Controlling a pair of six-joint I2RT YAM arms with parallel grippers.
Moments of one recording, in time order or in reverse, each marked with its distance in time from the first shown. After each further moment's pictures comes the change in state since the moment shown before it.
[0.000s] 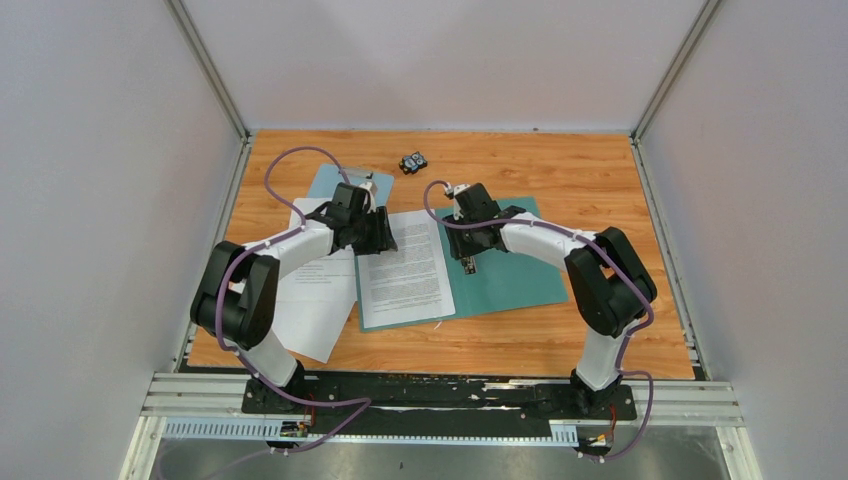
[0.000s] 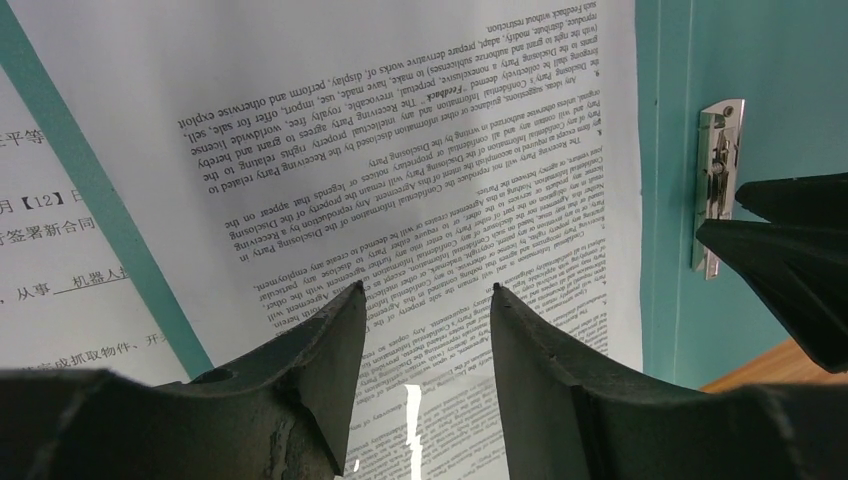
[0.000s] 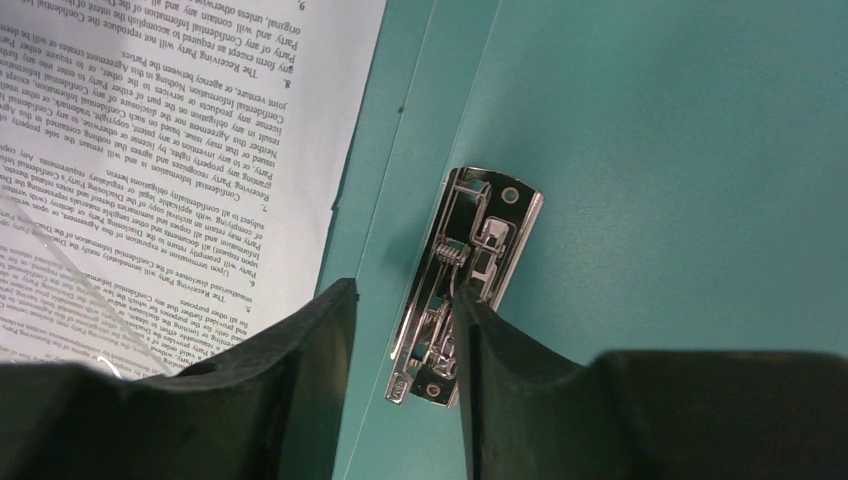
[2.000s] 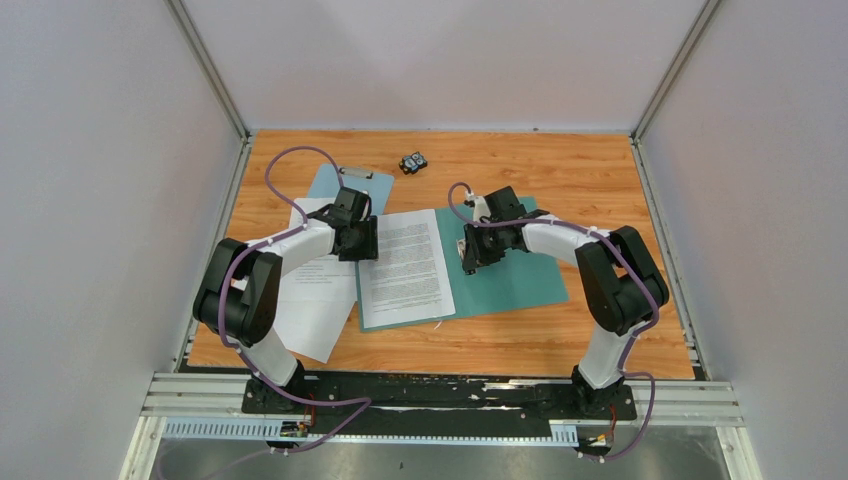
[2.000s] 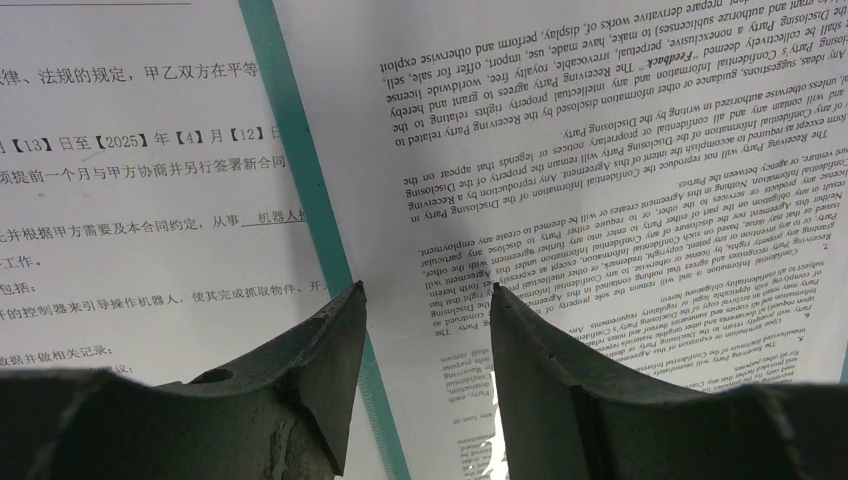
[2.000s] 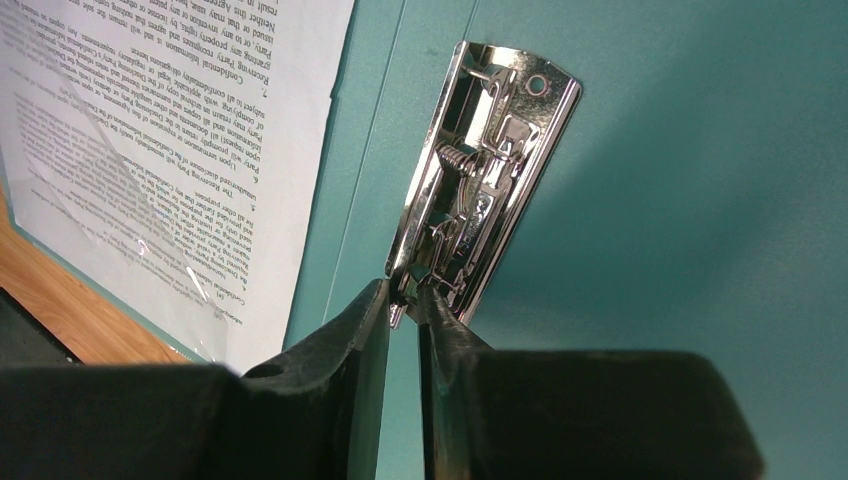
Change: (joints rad) left arm 0.000 0.020 0.007 -0.138 -0.236 0.095; right arm -0.142 -0.022 -0.126 0.027 -0.361 -0.024
